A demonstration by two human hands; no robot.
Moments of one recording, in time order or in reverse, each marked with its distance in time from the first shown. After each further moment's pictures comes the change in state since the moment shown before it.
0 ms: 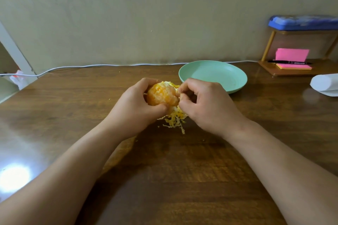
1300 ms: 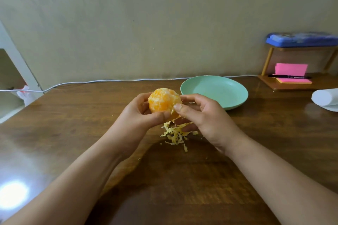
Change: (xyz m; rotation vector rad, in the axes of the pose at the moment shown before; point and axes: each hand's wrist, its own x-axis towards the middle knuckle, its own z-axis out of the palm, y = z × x) left_hand 0.006 -0.008 -0.001 -0.626 -0.093 -0.166; right_hand 0.006 -0.006 0.003 0.709 -0.105 0.460
